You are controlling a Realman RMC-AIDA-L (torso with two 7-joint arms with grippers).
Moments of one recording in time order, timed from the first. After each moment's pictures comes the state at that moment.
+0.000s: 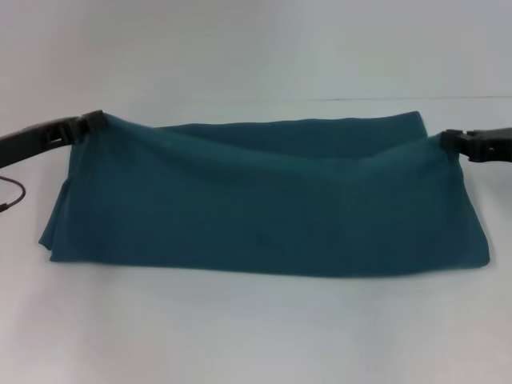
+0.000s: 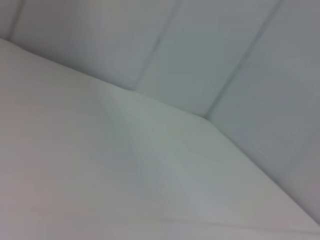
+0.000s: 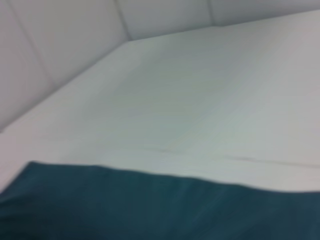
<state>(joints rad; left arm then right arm) -0.66 -2.08 0.21 0.71 2.20 1.30 -1.82 0.66 1.98 -0.48 -0.61 -2.19 -1.18 1.74</state>
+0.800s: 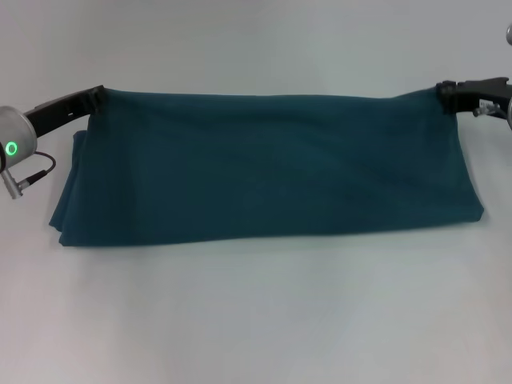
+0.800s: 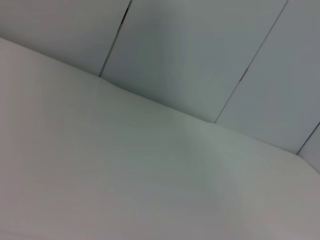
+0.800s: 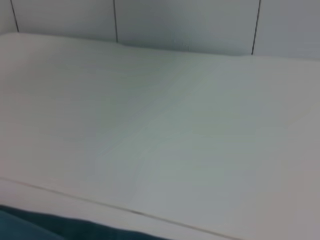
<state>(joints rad) -0.75 -2.11 0.30 0.56 2.07 0.84 -1.77 0.84 2.02 -0.55 -0.44 -2.16 -0.60 1.61</state>
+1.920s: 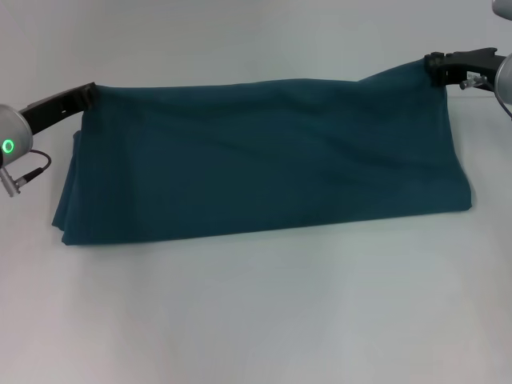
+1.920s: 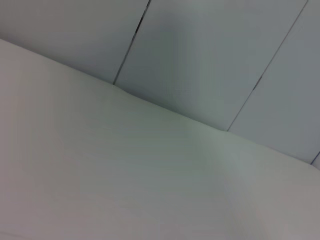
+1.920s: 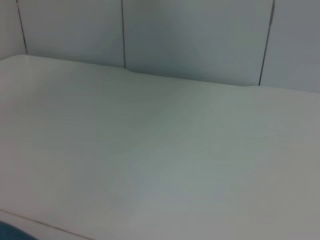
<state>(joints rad) -0.75 -2.12 0.32 0.56 2.03 0.80 -1.77 0.91 2.01 -0.56 -0.41 -2.12 -0.56 1.58</state>
